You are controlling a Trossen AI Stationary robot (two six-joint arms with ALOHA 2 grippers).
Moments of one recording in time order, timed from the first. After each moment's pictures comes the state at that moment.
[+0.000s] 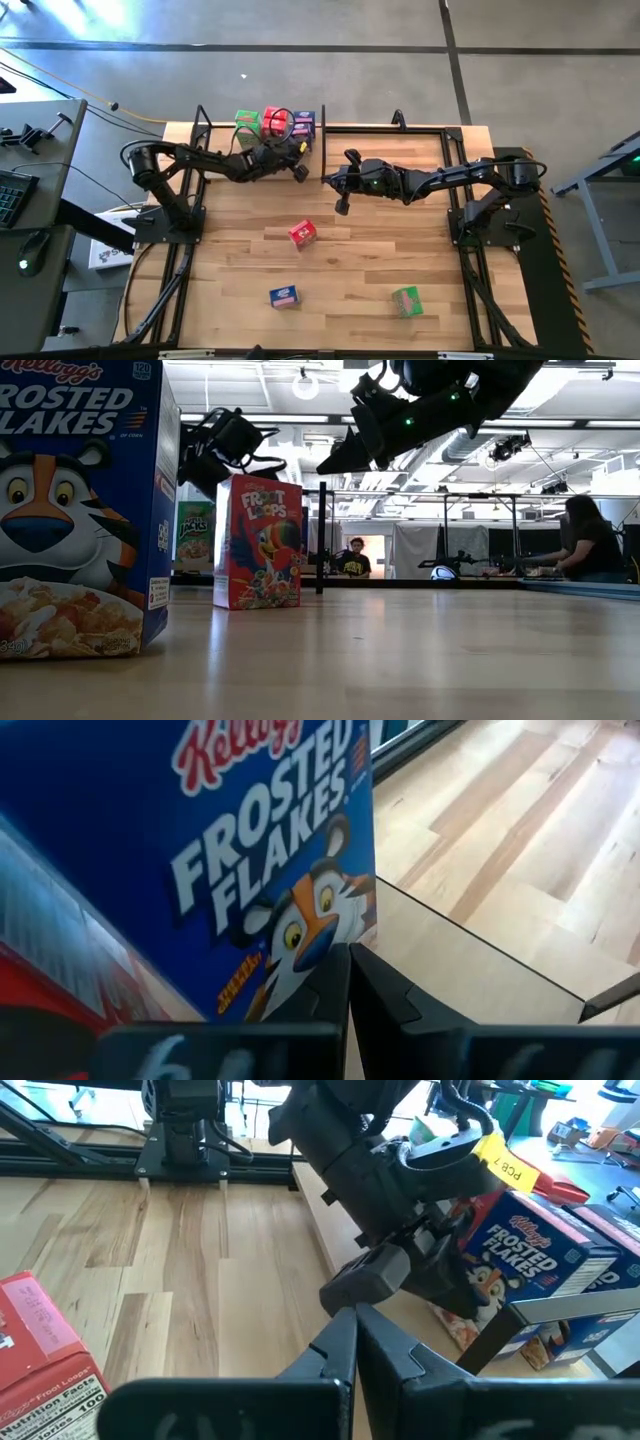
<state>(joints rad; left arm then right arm) 0.44 1.68 0.72 0.41 -0.28 -0.12 -0.12 1.58 0.87 0.40 0.15 -0.13</state>
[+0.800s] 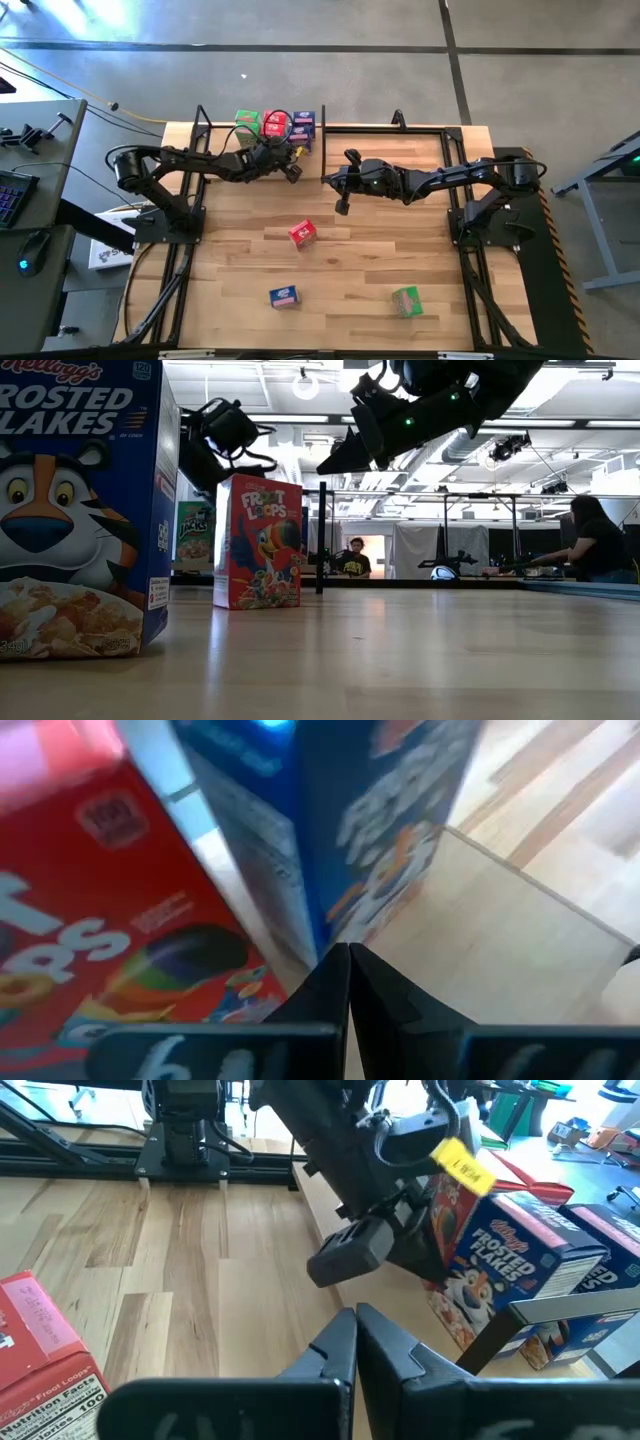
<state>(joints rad) 0.42 1.56 0.72 0.15 -0.40 -0.21 -0.12 1.58 0.87 0.40 0.15 -0.13</state>
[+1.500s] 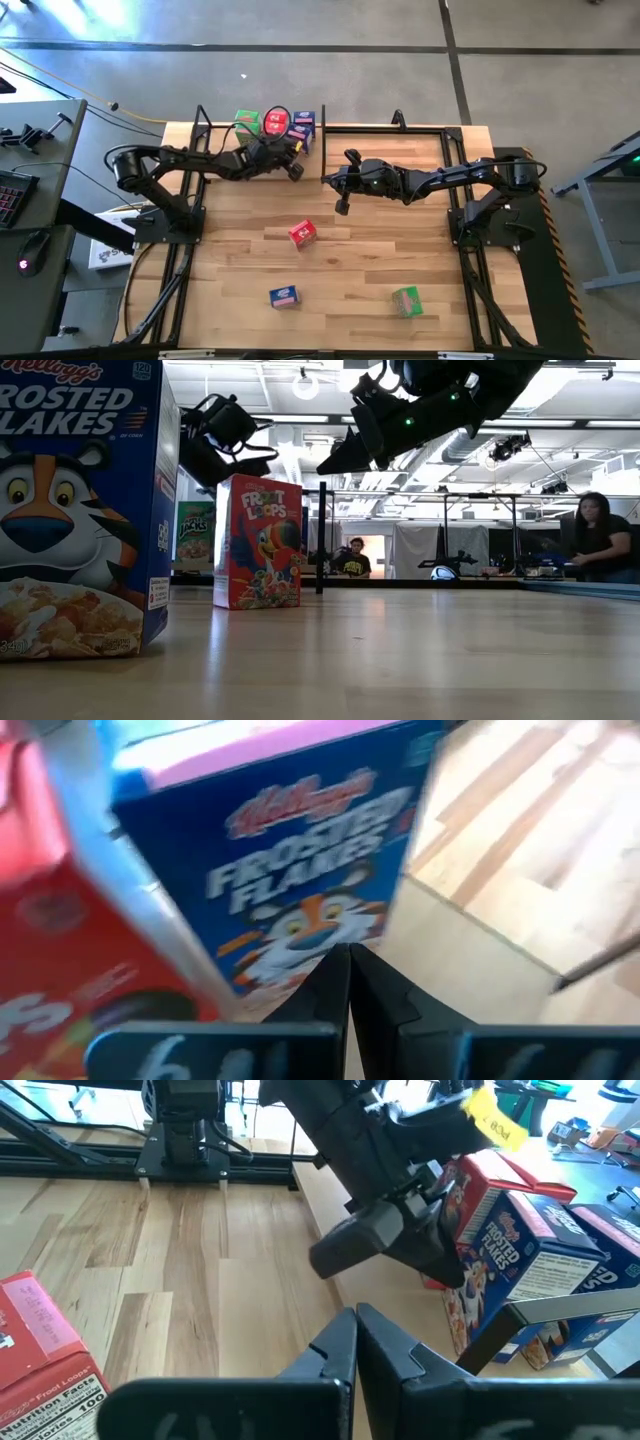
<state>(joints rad) 0.44 1.56 0.72 0.24 -0.29 -0.17 -0.12 1.58 0.87 0.40 0.15 -0.13</state>
